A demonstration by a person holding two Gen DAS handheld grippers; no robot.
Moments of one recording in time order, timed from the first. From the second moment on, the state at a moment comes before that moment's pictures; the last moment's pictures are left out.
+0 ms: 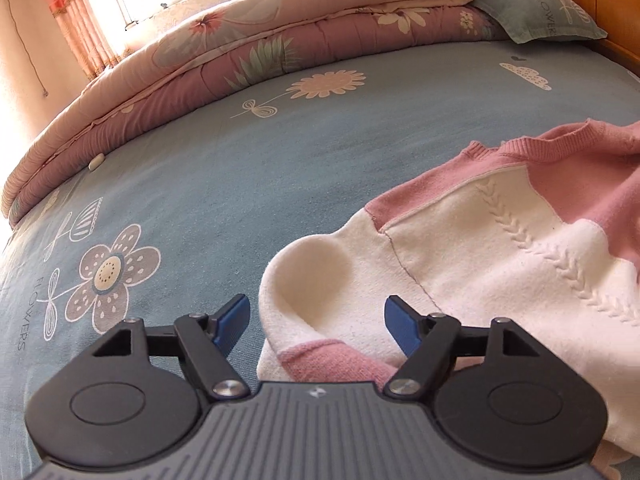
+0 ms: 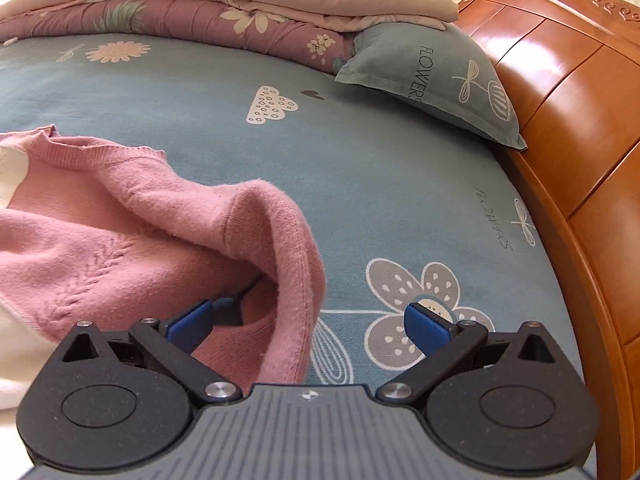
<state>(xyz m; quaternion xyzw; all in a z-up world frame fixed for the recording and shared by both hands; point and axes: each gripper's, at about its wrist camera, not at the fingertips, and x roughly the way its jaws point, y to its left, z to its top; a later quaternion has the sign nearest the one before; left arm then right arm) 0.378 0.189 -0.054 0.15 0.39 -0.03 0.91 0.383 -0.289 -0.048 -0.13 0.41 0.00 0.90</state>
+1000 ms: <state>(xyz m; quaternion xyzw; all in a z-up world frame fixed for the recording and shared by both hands) 0.198 0.100 -0.067 -0.07 0.41 -0.17 0.89 0.210 -0.316 -0.108 0.31 0.44 0.15 0.83</state>
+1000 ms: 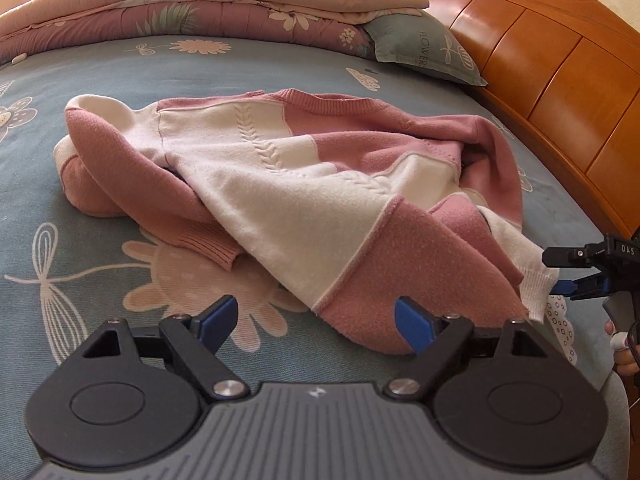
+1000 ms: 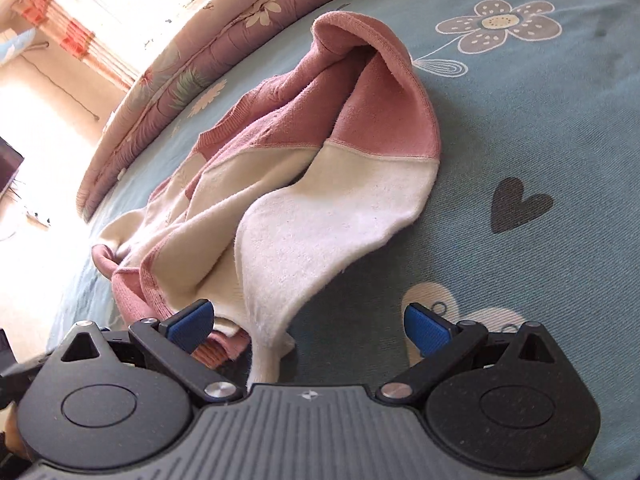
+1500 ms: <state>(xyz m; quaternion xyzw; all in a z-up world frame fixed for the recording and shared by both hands) 0.204 0.093 -0.096 -0.10 0.45 -0.16 0.87 0.239 -0.328 -0.139 0.40 0.36 0.18 0.82</state>
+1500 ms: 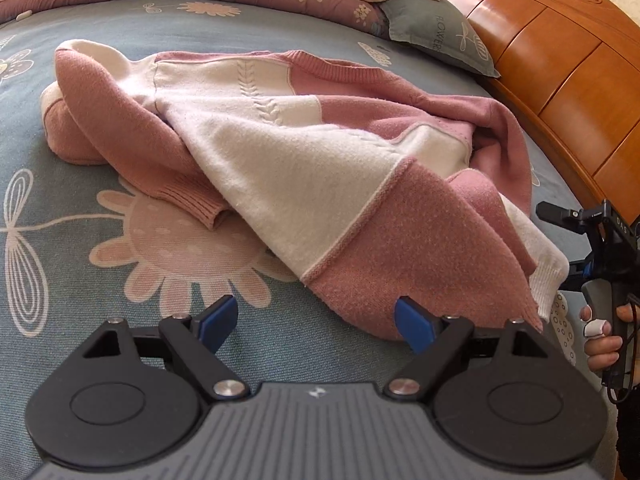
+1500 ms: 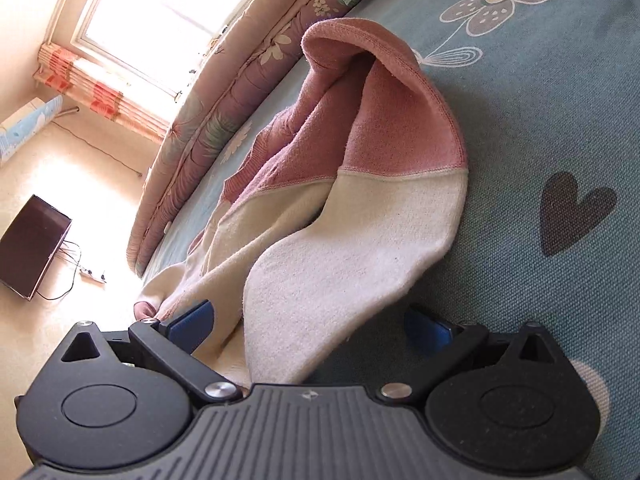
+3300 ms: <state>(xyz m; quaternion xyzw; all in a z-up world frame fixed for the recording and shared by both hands) 0.199 0.087 -0.110 -0.09 0.44 -0.18 0.88 0.252 -0.301 -0.062 0.12 0.39 -0.01 0.91</state>
